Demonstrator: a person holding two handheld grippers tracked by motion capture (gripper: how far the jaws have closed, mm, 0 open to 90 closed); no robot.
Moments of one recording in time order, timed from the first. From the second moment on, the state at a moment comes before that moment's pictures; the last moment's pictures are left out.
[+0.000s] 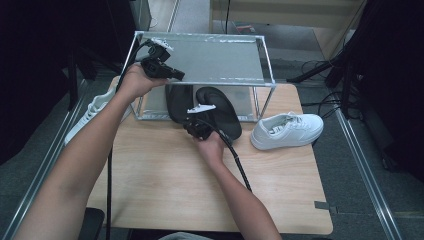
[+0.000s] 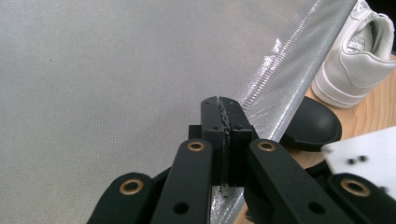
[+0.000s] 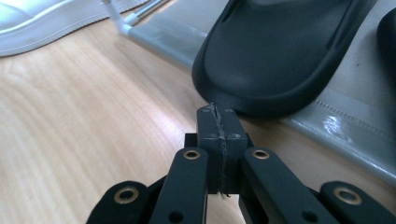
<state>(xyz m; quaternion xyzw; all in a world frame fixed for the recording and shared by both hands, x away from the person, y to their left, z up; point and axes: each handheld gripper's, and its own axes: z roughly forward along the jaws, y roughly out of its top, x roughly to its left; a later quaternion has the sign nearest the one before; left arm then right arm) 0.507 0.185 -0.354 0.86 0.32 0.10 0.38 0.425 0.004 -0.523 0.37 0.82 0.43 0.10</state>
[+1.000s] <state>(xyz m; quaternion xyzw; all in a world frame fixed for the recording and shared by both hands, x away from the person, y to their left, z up) 0.507 0.183 -0.355 0.86 0.33 0.11 0.38 0.351 -0.139 -0.507 0.38 0.81 0.43 0.12</state>
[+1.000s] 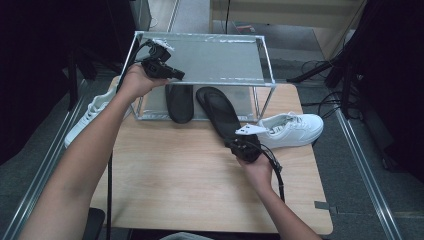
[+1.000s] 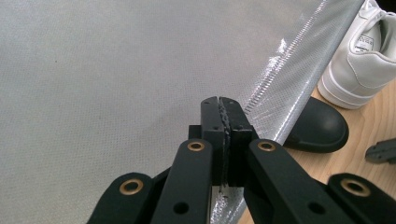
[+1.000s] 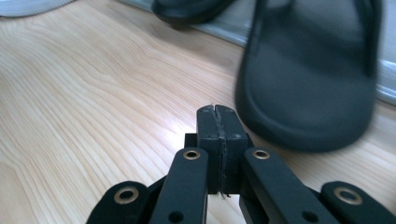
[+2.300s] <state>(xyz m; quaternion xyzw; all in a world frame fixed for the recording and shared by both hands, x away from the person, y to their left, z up) 0.507 0.185 -0.357 0.85 0.33 0.10 0.39 0.404 -0.127 -0.527 0.45 0.77 0.42 0.16</state>
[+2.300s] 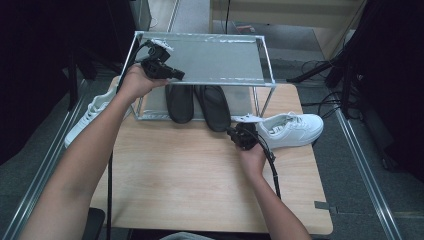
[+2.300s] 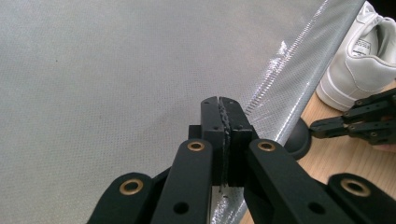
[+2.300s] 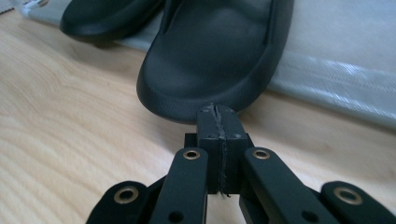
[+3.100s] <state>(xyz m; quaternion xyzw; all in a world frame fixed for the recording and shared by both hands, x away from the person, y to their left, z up) 0.506 0.186 -0.358 0.85 0.33 0.11 0.39 0.444 -0.058 -0.525 0.44 0.79 0.41 0.12</state>
